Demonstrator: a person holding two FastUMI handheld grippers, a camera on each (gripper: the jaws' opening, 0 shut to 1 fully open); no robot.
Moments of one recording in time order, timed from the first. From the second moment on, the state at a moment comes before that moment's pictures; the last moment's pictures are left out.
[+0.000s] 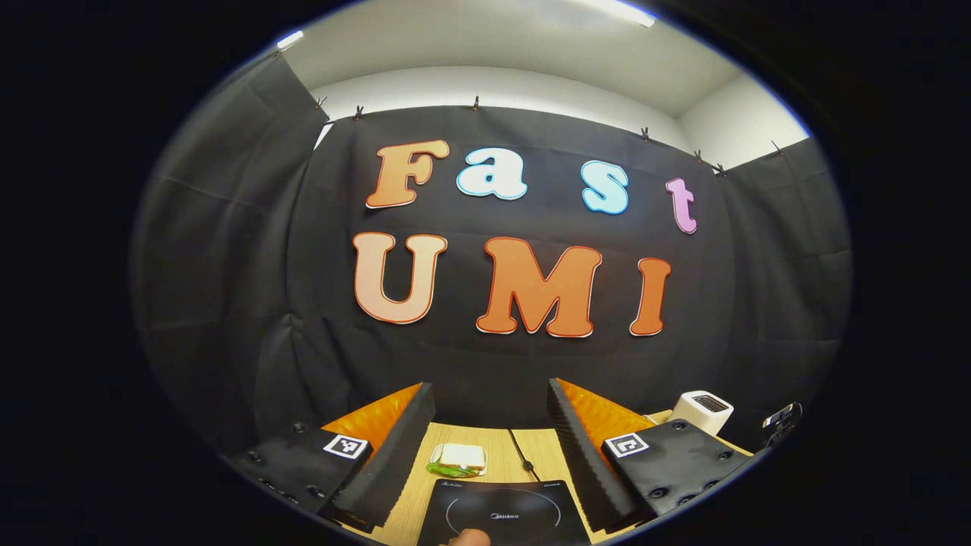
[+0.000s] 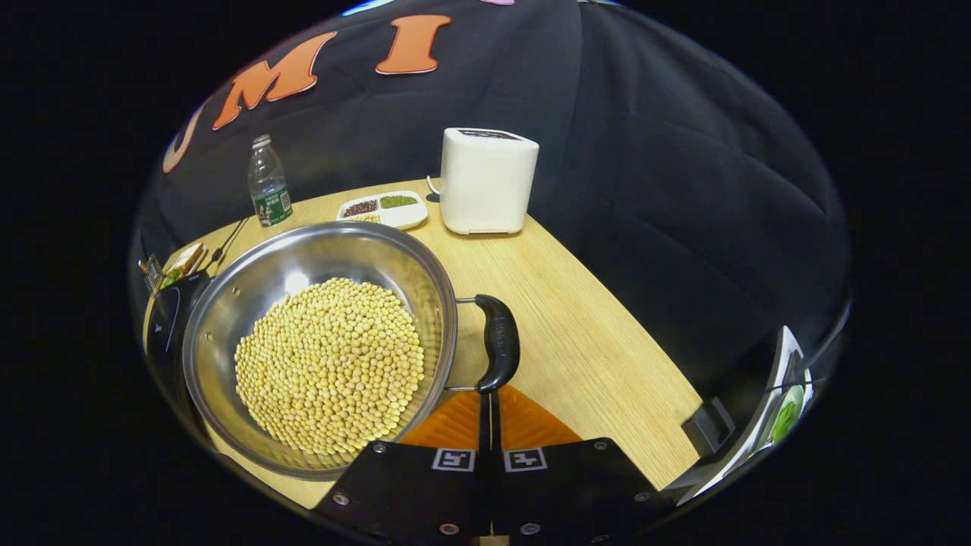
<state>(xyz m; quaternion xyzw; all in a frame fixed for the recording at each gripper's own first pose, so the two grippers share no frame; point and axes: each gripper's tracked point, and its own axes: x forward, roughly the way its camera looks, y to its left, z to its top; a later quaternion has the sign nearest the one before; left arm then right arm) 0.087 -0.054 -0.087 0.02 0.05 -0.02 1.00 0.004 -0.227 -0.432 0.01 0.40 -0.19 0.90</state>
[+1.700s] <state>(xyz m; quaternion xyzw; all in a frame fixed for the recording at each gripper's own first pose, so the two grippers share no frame) 0.093 -0.216 -0.311 0.01 0.26 -0.13 0.96 0.072 -0.240 -0.383 0.08 0.32 -0.15 0.93</state>
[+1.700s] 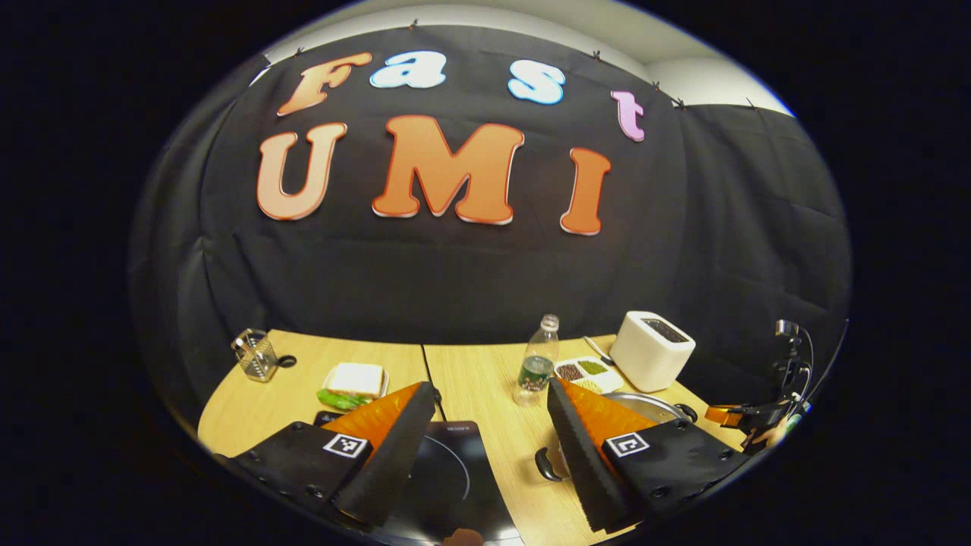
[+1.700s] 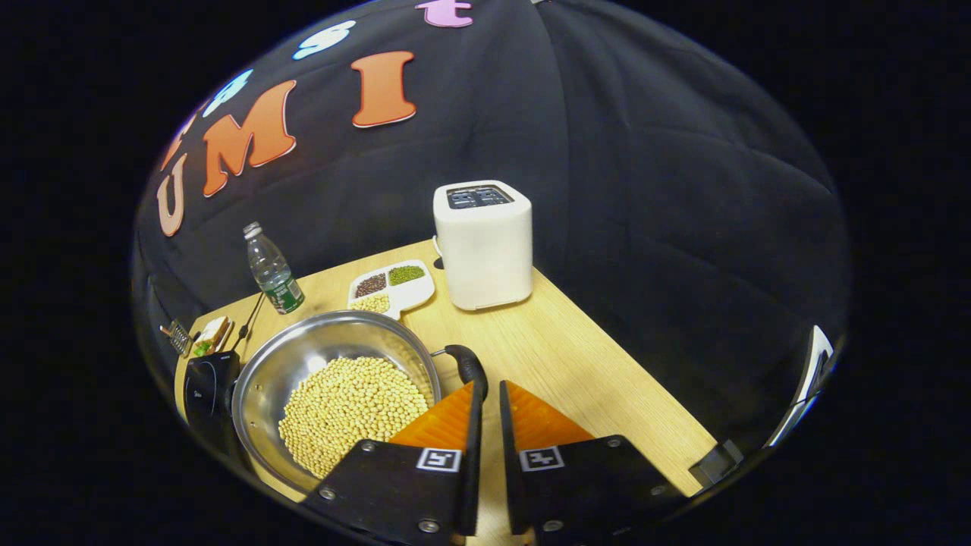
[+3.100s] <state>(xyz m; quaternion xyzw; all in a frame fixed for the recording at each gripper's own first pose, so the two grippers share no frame) 0.079 -0.308 -0.542 0.02 0.44 -0.16 0.89 0.124 -0.226 -0.453 0.08 0.40 -0.10 0.91</state>
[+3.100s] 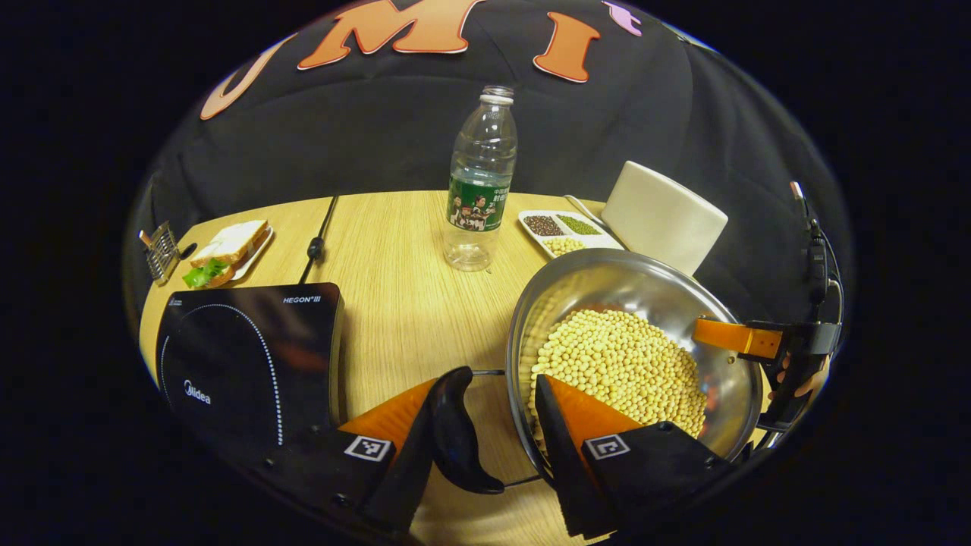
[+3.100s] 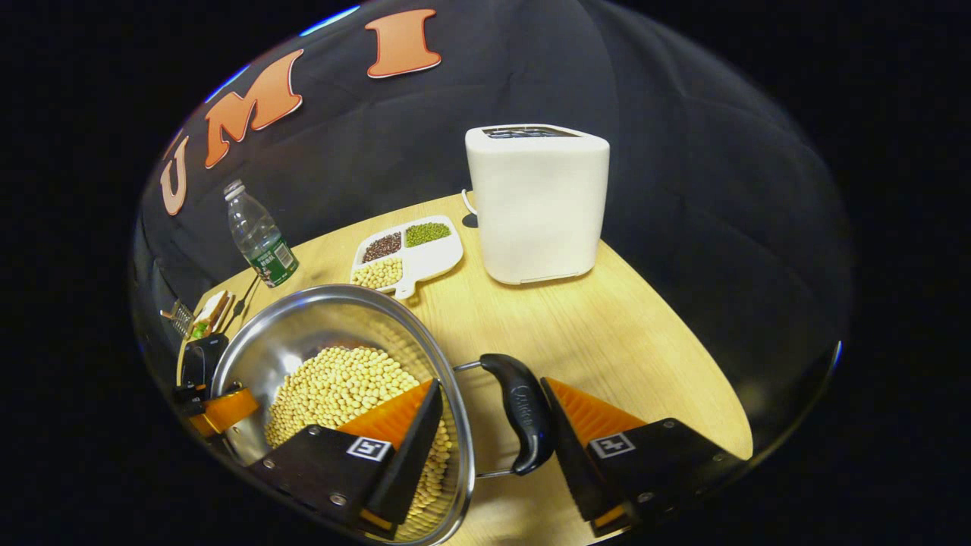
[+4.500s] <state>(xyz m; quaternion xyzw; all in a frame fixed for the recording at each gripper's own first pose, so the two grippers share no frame) 0.076 -0.108 -0.404 -0.02 0.39 -0.06 0.92 0.113 -0.031 -0.336 0.11 0.35 -0.04 0.93</state>
